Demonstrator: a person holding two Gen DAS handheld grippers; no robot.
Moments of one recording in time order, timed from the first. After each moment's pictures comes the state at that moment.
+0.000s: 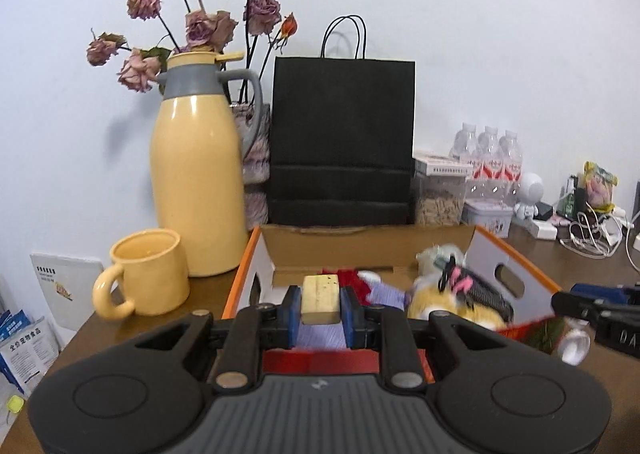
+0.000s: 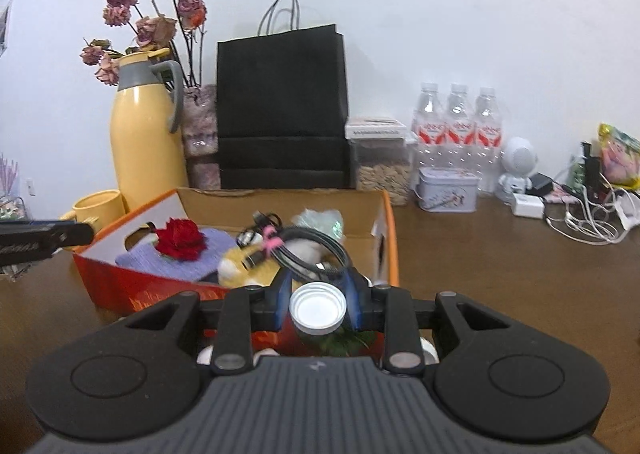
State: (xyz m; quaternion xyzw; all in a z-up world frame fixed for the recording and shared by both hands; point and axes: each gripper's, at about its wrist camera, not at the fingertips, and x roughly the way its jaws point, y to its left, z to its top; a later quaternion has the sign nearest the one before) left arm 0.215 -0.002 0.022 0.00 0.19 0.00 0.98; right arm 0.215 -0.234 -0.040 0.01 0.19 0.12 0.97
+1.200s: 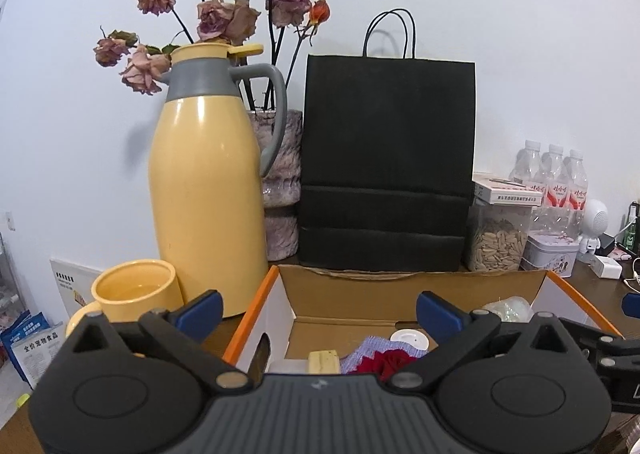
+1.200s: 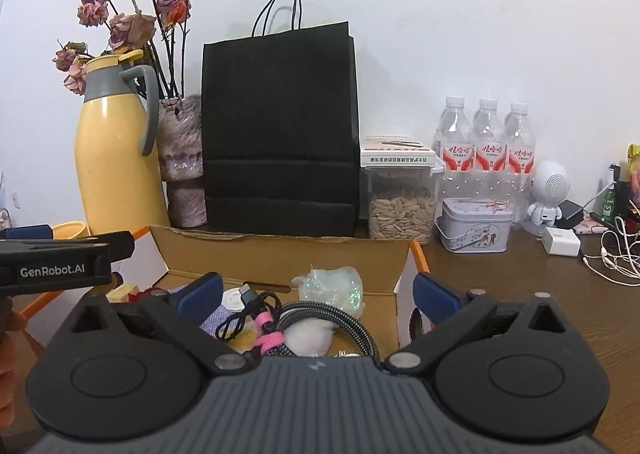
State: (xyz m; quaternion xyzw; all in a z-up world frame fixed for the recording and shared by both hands) left arm 0.308 -0.003 0.008 -0.01 0.17 0.07 0.98; right arm 0.307 -0.200 -0.039 0.00 0.18 0.11 0.98
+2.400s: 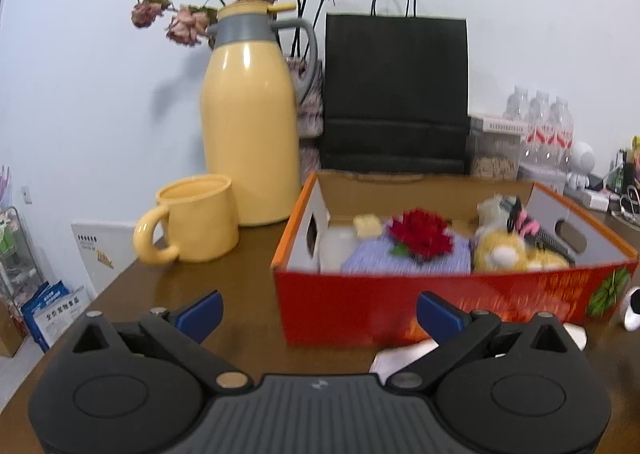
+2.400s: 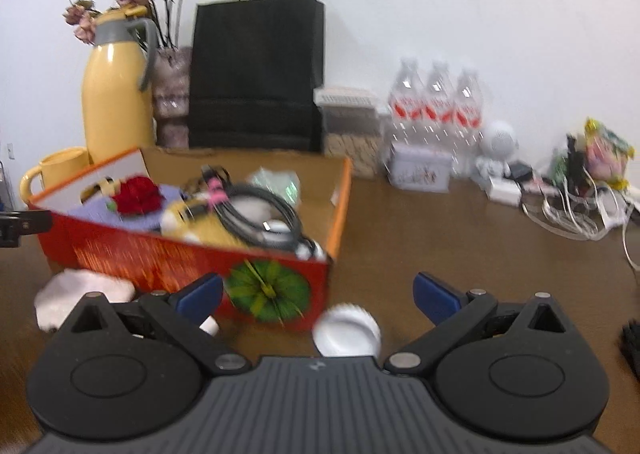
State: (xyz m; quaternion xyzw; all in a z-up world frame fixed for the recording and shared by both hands) left arm 0.207 0.022 -0.029 0.01 0.23 0.07 0.97; right arm 0.219 -0.270 -0.074 -0.03 0.23 0.08 0.97
